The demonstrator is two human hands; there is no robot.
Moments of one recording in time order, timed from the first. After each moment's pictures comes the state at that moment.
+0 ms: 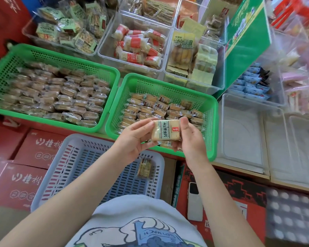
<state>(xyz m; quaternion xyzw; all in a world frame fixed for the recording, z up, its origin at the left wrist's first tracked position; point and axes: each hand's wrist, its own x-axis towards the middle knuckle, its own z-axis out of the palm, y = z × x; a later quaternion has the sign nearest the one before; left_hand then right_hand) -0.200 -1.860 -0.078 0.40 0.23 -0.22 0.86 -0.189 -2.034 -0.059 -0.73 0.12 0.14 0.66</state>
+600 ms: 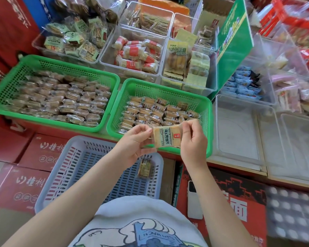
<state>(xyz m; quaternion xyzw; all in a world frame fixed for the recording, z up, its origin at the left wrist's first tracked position) -0.233 -1.870 -0.065 0.47 0.21 -0.23 0.83 -0.219 -2.049 -0.063 -0.88 -0.01 -0.14 0.45</state>
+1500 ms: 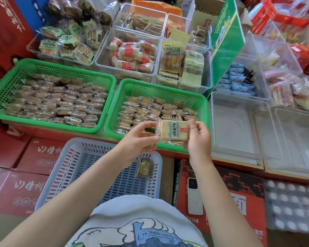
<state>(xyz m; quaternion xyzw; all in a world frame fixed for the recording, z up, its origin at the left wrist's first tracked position) -0.240 -1.872 -0.060 0.55 0.09 -0.25 0.79 -0.219 -2.062 -0.062 -0.75 0.20 -0.02 0.63</state>
